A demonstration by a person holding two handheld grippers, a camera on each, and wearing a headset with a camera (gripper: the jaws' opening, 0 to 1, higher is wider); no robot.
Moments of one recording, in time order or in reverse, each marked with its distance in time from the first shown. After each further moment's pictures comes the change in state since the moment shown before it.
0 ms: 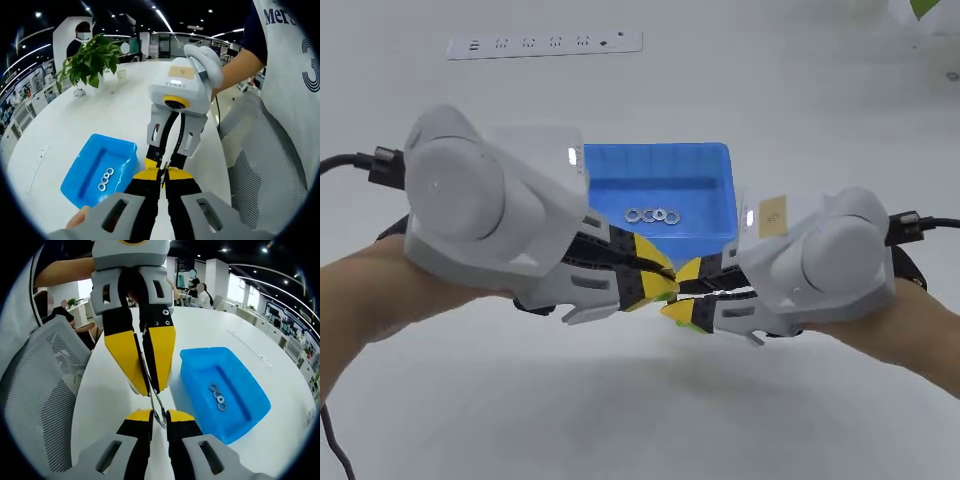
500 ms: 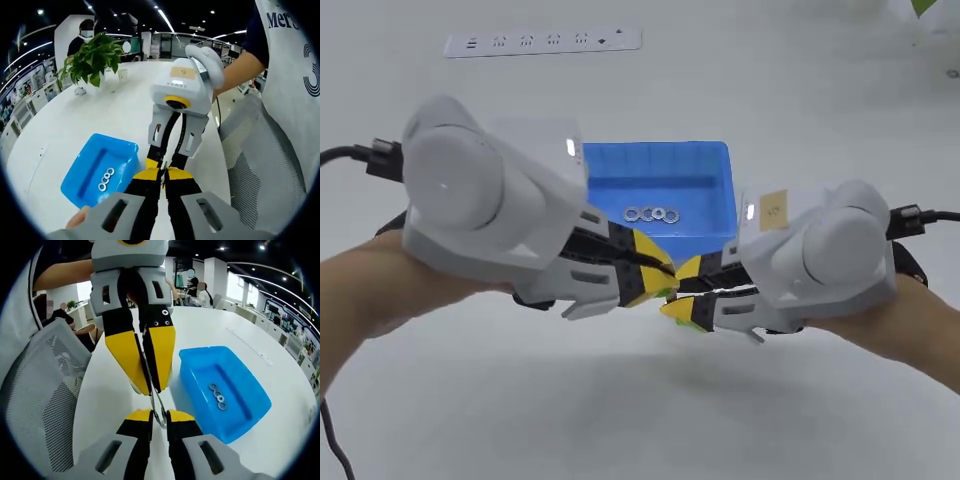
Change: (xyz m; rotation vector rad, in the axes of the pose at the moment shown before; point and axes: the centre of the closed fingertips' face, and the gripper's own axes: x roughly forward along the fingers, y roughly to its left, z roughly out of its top) left arm -0.001 0.003 0.002 -0.018 -0.001 -0.002; right arm -0.001 -0.001 0.001 0.020 -0.002 0.007
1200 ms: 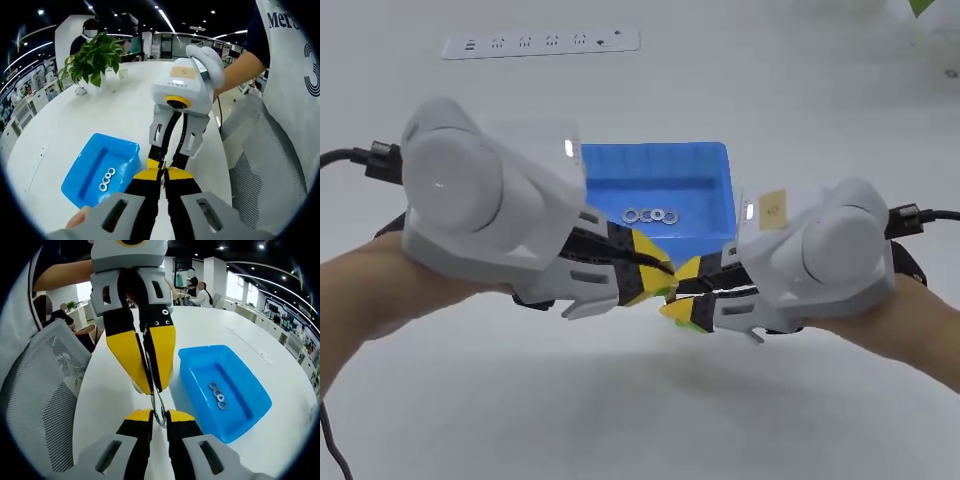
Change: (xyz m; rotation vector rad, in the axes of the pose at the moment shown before) left arm 0.003 0.003 0.000 0.001 0.002 0.005; right arm 0.001 -0.002 -0.002 0.009 0.001 0.005
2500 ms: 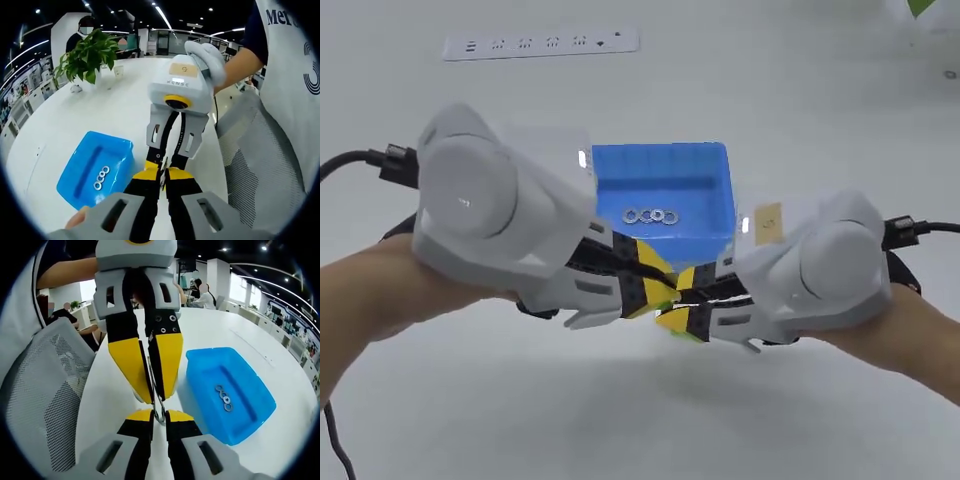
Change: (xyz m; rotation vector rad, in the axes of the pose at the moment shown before) left arm 0.001 -0.011 -0.003 0.005 0.029 -0.035; right arm 0.003 0.013 0.003 -0.022 -0.014 0.023
